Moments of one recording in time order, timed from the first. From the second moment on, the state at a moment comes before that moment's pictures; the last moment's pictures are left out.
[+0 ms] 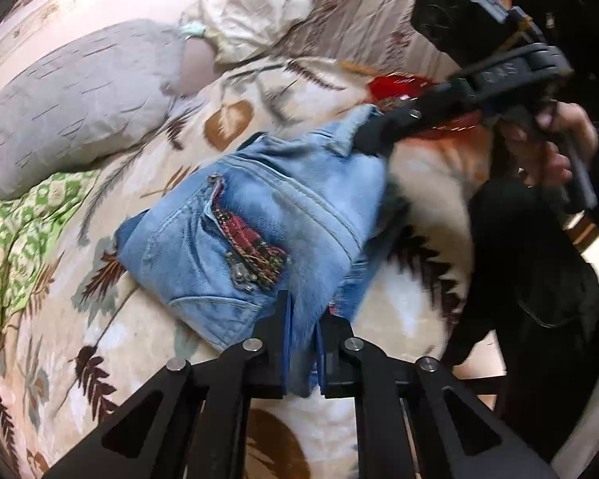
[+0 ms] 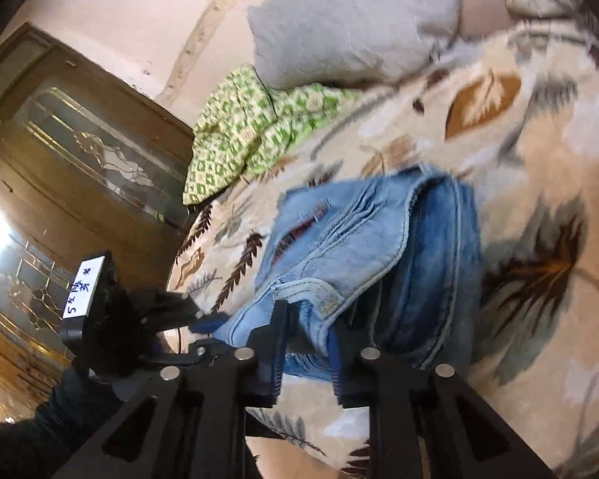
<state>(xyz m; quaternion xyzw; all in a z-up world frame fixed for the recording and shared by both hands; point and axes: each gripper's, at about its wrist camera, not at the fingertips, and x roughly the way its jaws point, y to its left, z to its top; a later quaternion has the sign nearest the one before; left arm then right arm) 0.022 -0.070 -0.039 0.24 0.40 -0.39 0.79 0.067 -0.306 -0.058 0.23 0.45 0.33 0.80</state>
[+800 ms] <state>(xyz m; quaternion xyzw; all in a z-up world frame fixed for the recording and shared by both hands) -0.009 -0.040 -0.055 0.25 0.39 -0.31 0.83 0.021 -0.311 -0.067 0.06 0.48 0.29 0.83</state>
